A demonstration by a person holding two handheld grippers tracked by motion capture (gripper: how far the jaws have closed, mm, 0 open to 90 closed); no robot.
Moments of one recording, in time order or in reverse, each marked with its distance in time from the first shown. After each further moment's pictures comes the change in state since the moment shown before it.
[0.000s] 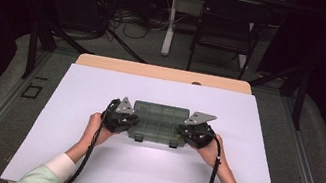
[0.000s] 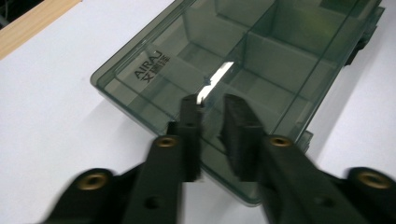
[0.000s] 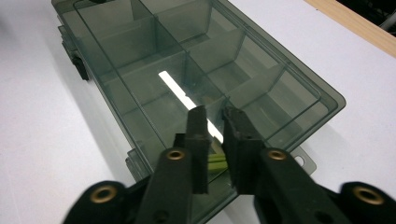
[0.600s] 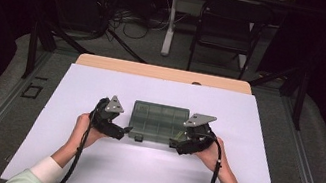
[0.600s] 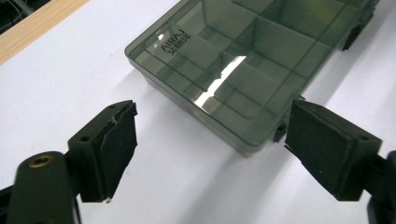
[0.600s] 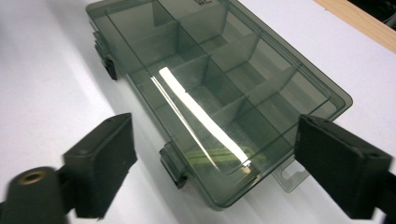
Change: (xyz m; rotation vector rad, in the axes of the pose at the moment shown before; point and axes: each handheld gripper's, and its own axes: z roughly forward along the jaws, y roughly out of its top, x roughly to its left) left arm 0.000 -0.009 -0.036 0.030 0.038 -0.033; right arm 0.015 0.010 -0.019 0.030 0.019 0.006
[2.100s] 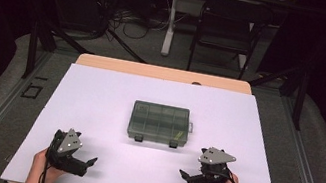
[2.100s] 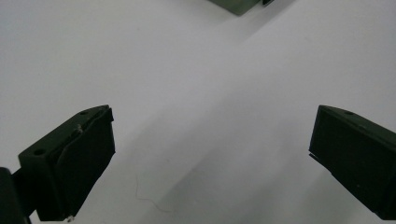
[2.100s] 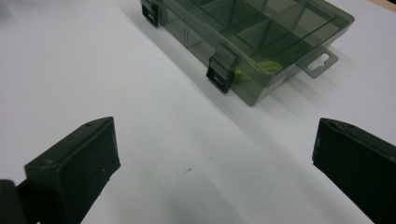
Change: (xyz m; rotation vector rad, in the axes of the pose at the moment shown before) left arm -0.034 -0.122 -0.061 -0.034 0.120 -0.062; right arm 0.046 -0.070 -0.055 -0.052 -0.047 0.055
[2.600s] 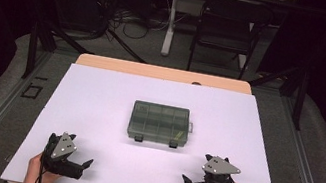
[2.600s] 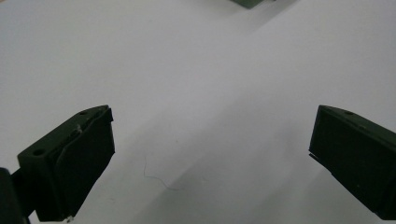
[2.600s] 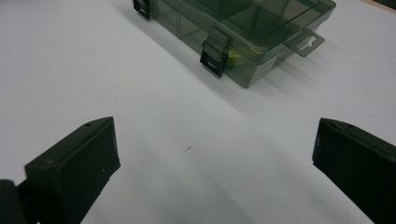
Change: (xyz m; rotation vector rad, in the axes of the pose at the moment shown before) left arm 0.002 -0.016 -0.005 -0.042 0.026 -0.027; right arm 0.008 -0.022 -0.007 -0.041 -0.059 0.026
